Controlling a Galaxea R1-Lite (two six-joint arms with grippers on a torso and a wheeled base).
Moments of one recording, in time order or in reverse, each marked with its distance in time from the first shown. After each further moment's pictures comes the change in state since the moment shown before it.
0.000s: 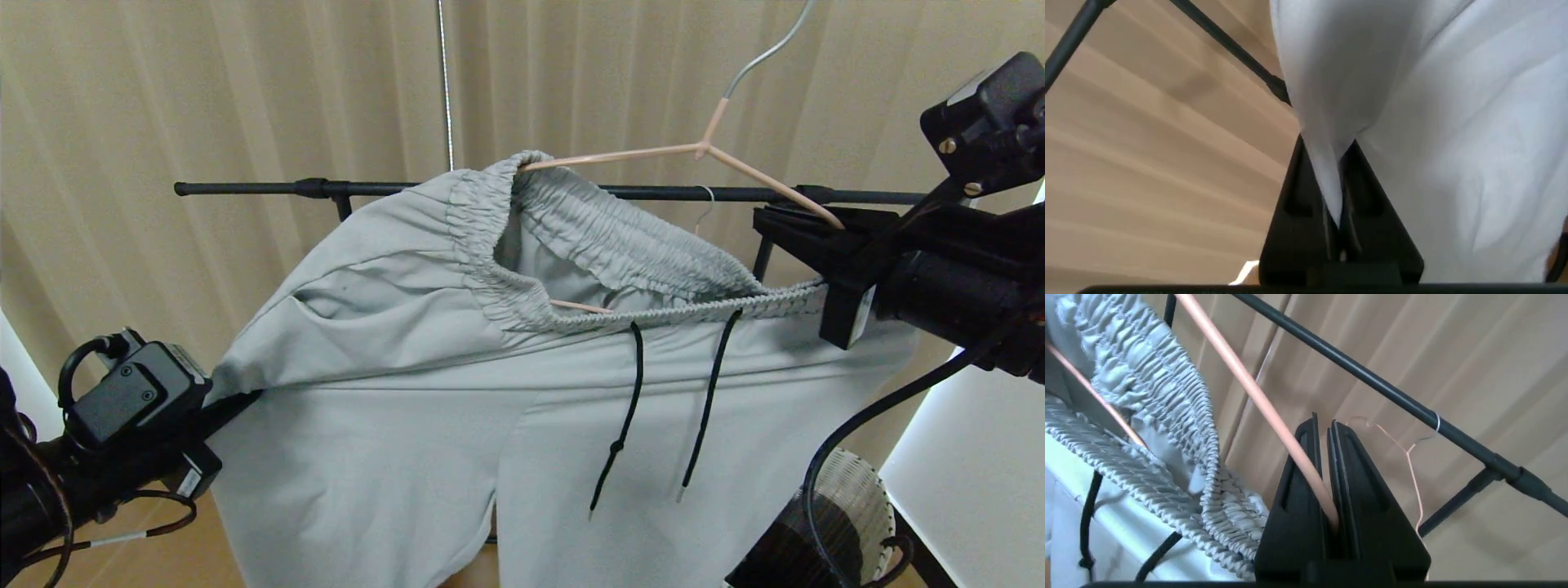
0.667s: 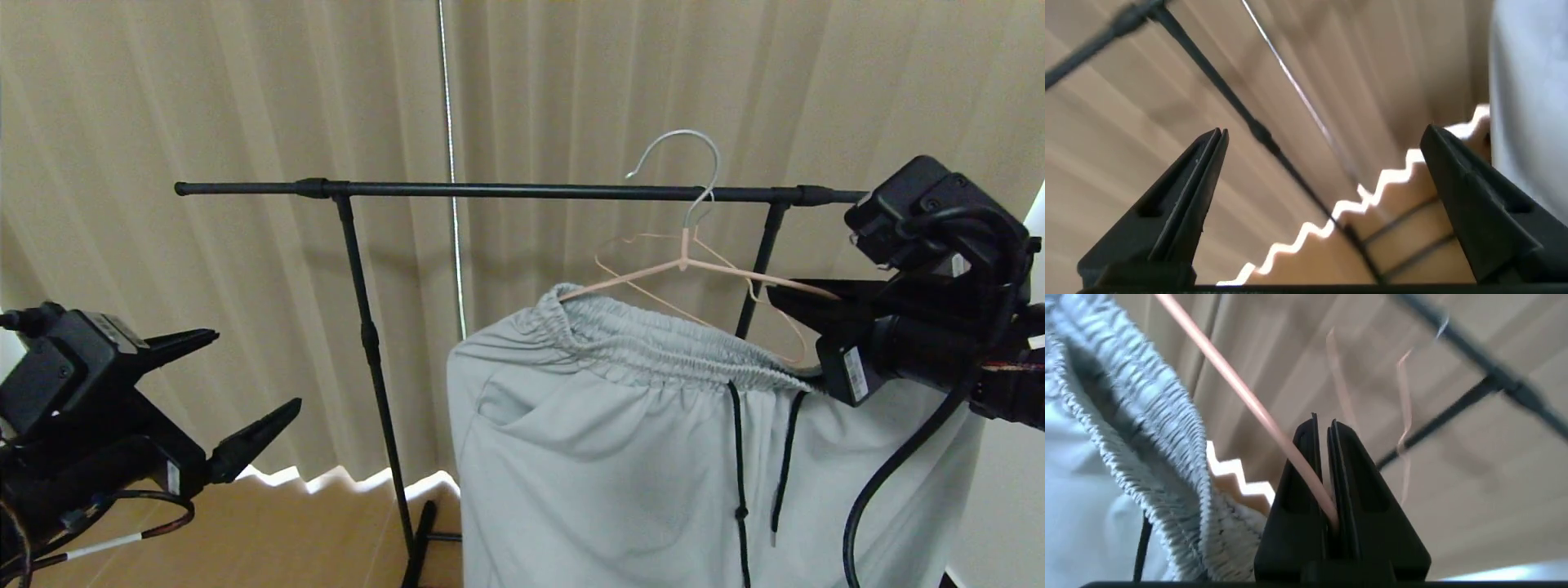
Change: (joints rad) left arm -0.106 -0.149 0.002 0.002 -0.003 -0.269; right arm -0.017 0.001 -0.005 0.281 -0.143 -0.001
